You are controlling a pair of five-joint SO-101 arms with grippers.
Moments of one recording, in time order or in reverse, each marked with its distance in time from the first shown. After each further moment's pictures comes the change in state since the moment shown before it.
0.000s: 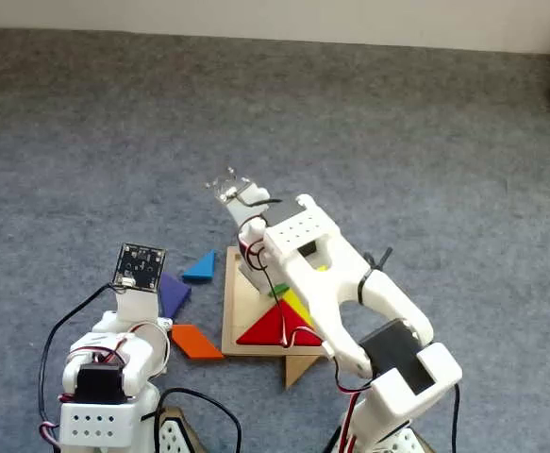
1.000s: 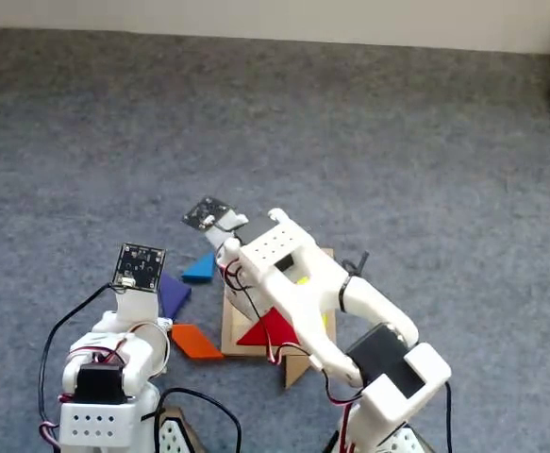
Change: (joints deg) left arm 0.0 0.0 0.0 0.0 0.0; right arm -6.3 0.8 0.6 6.0 -4.1
